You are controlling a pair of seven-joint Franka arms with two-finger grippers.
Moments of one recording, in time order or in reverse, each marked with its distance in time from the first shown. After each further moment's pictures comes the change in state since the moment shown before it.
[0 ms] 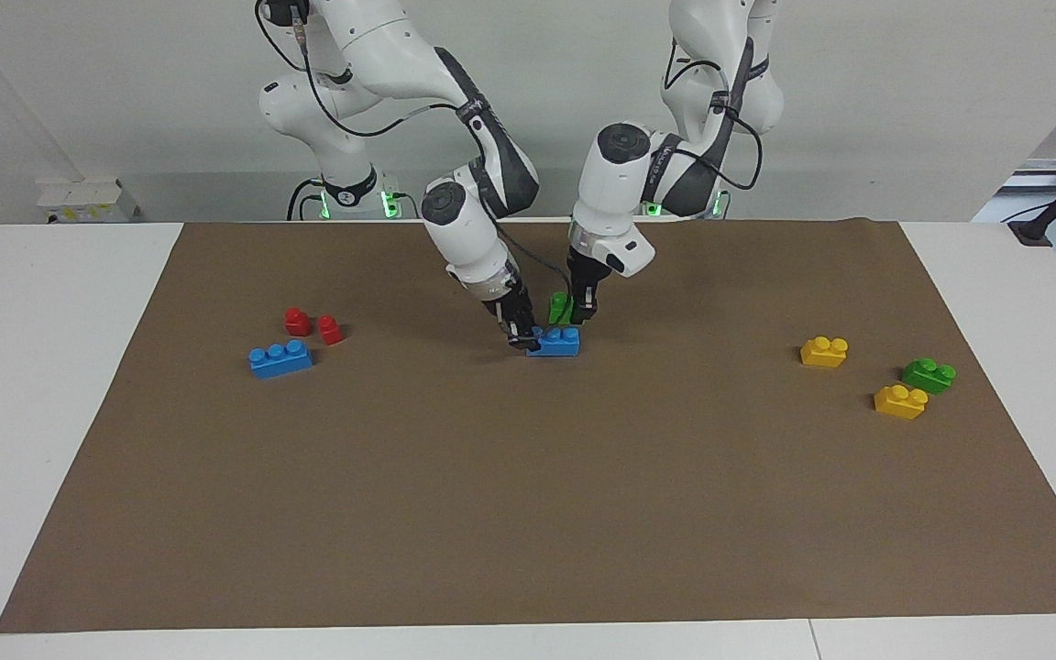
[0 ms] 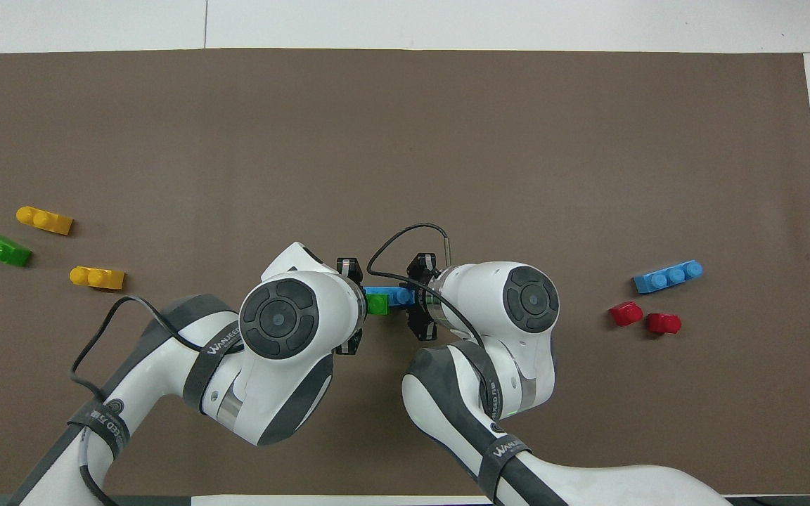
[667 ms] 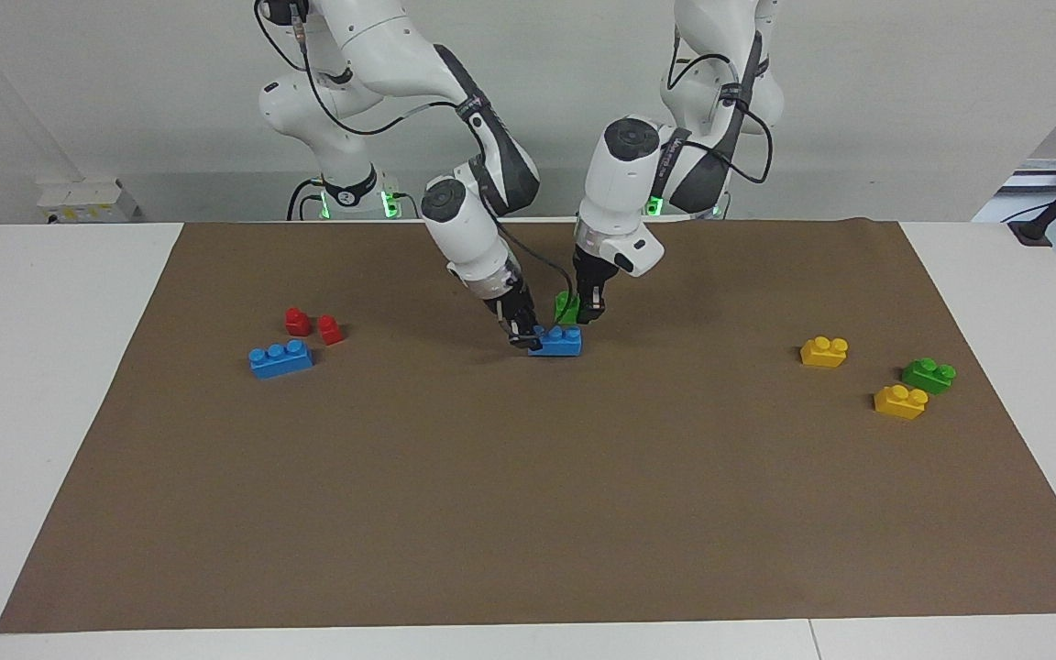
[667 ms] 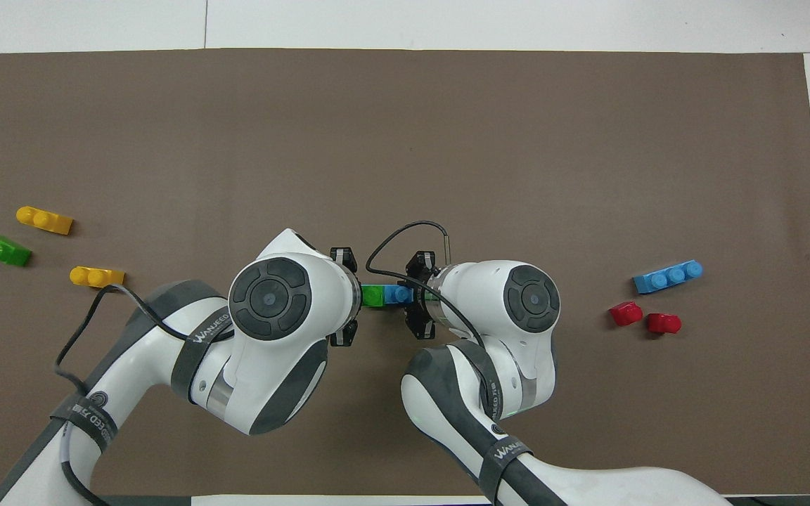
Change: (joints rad) left arm 0.028 -0.003 0.000 0.052 0.000 -0.075 0.000; right arm 0.000 -0.003 0.000 0.005 0.000 -0.002 0.015
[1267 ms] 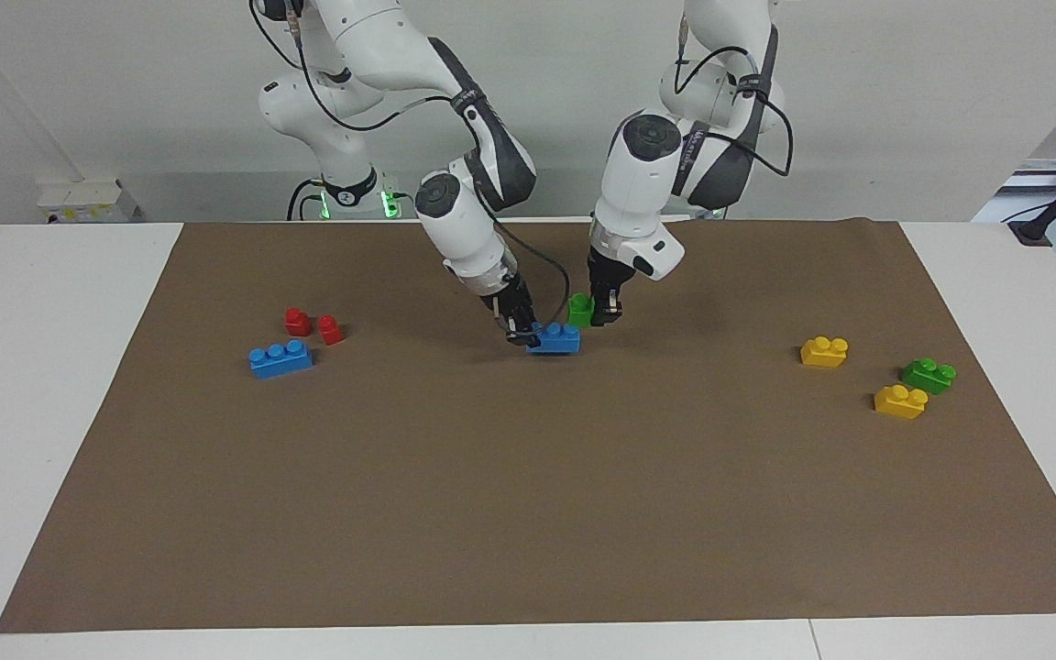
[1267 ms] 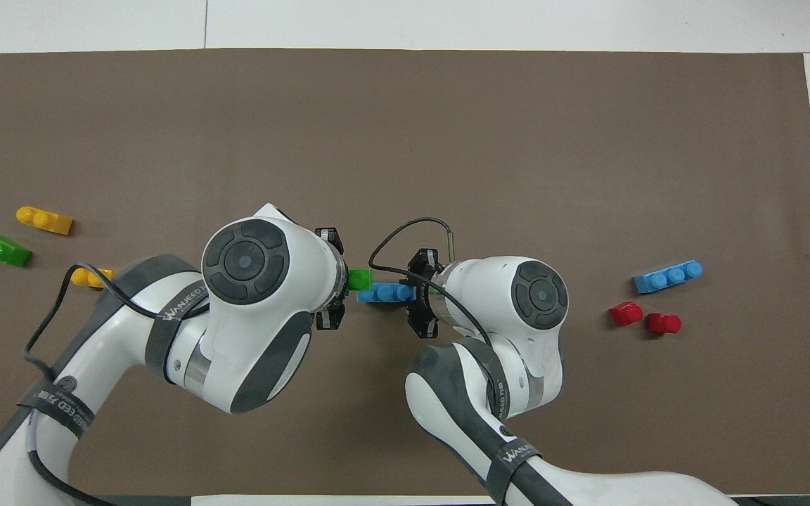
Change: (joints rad) left arm 0.038 0.017 -0.001 0.100 0.000 -0.110 0.012; right arm -0.008 -0.018 0.000 0.007 0.000 -0.021 0.004
